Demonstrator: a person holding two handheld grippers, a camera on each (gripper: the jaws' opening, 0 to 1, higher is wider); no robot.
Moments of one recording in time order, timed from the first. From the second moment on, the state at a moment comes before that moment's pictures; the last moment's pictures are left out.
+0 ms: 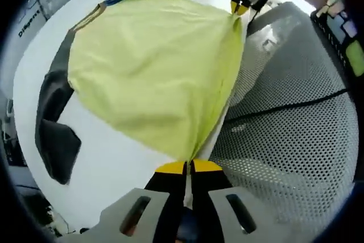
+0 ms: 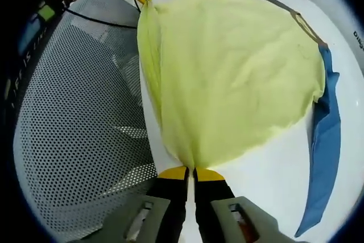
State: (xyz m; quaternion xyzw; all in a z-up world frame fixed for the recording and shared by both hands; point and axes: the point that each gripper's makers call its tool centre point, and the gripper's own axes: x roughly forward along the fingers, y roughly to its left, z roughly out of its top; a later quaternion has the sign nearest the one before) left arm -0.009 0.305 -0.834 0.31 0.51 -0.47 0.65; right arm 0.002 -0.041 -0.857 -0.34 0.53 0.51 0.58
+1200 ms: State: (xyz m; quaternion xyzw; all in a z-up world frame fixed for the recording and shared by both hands) left arm -0.025 0.304 -0.838 0.42 0.50 -0.62 0.44; right arm 0.003 -0.048 -0.854 -0.38 0.52 0.54 0.55
